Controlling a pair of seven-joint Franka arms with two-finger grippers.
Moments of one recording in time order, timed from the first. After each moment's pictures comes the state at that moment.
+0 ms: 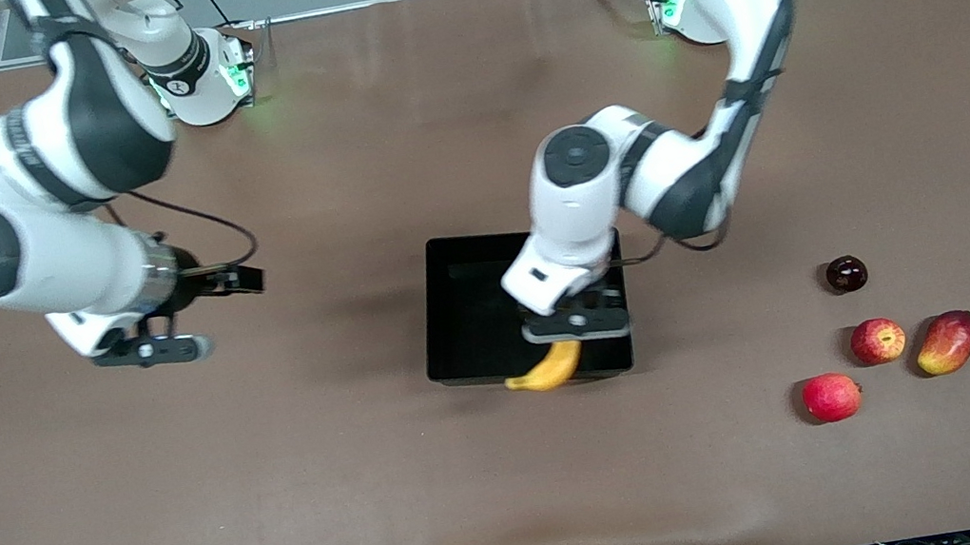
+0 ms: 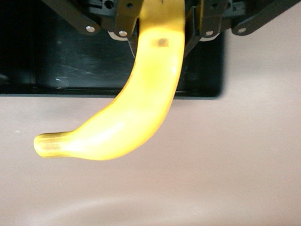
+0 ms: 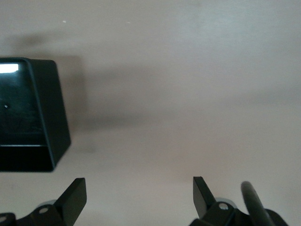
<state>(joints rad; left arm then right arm) -0.31 0.63 -0.34 -1.43 0.39 2.21 -0.69 0.26 0.28 0.05 -1.61 0.12 1.73 0.41</state>
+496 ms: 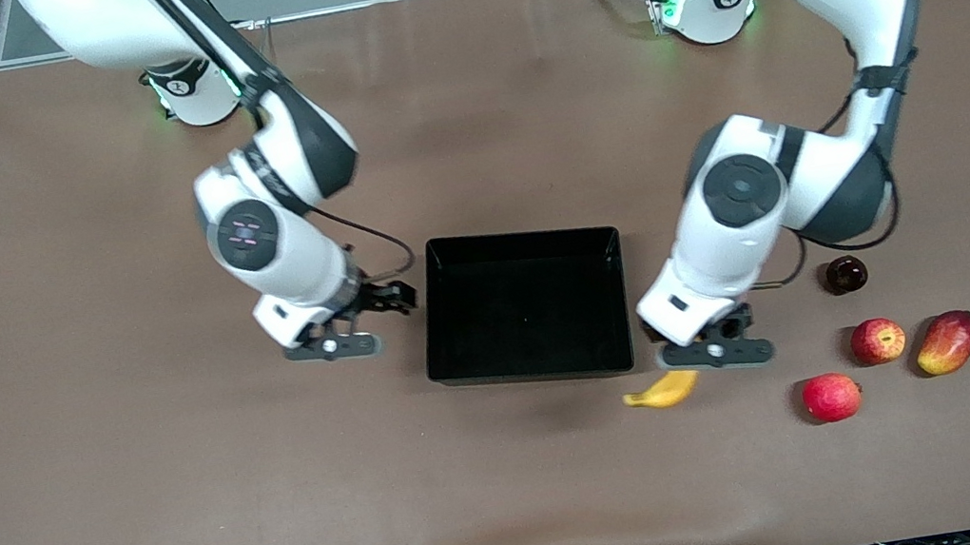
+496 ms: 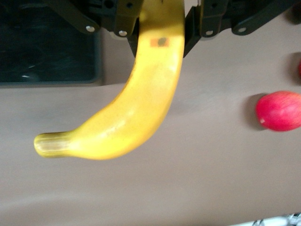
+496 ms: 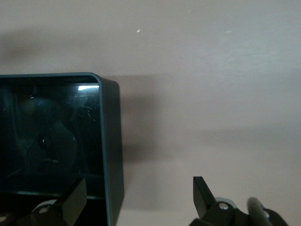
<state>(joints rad) -0.11 0.59 -0.34 -1.46 0.36 2.13 -0.43 0.48 0.51 0.06 -1.65 0.12 2.21 0.56</state>
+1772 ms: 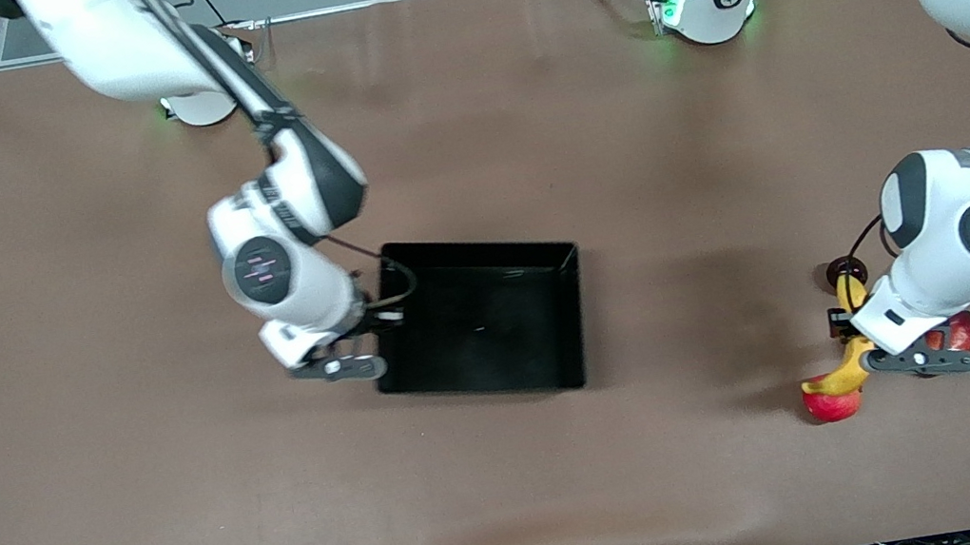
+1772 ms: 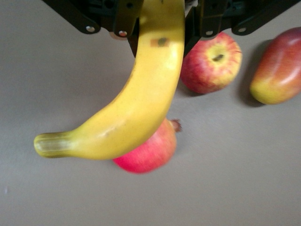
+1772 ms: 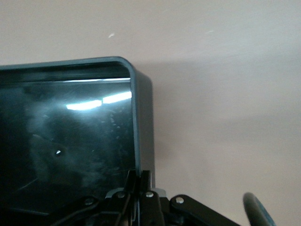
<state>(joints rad) 0.26 0.65 -0.33 -1.61 0.35 2.28 -0.02 0.41 0.52 0.03 -1.59 0.12 2.06 0.54</state>
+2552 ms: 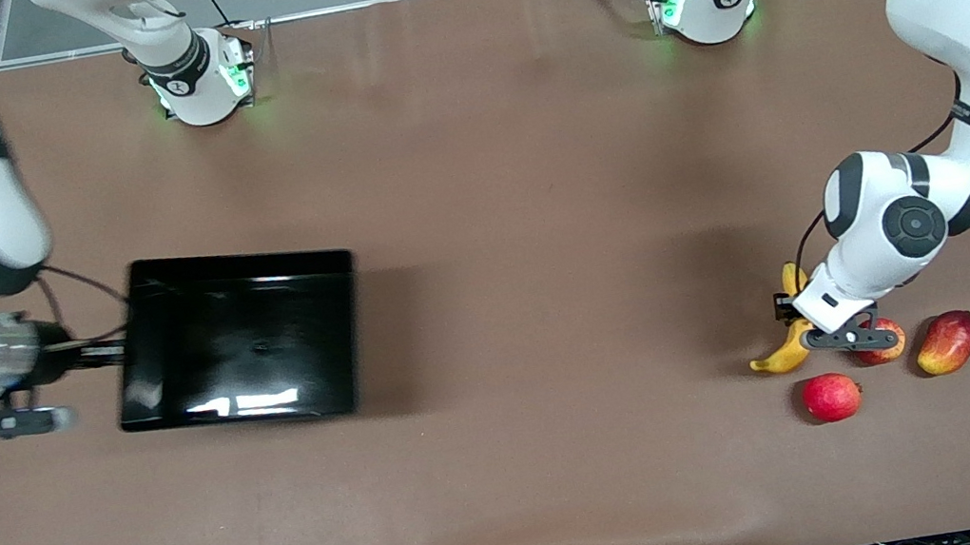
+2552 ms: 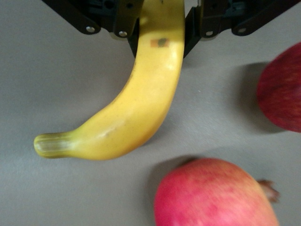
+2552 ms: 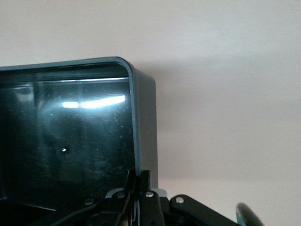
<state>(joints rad) 0.26 0.65 -0.34 -1.84 0.35 2.49 -0.10 -0.13 0.33 0.01 -1.68 0.12 1.85 -0.09</state>
